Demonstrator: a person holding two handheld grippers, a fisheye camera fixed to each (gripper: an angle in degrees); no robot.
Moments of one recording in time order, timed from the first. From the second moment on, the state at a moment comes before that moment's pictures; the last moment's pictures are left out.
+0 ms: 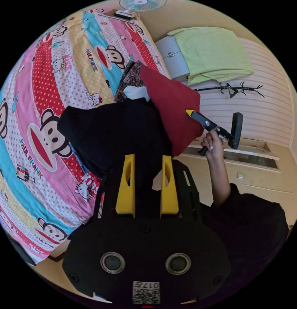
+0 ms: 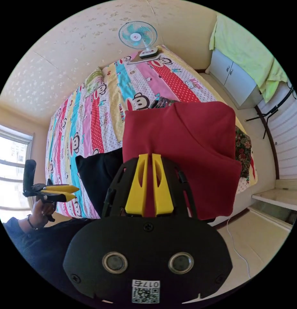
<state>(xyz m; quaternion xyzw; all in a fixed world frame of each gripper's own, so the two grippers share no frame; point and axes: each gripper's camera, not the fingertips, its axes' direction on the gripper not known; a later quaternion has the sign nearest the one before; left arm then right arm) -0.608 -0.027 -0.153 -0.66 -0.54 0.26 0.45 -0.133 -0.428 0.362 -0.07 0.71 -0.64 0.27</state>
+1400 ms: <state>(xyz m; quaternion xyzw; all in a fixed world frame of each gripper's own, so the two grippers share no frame) -0.684 -0.208 0.003 -0.37 -0.51 -0.10 0.77 -0.086 -0.490 0.594 -0.66 0.47 -0.52 0.26</state>
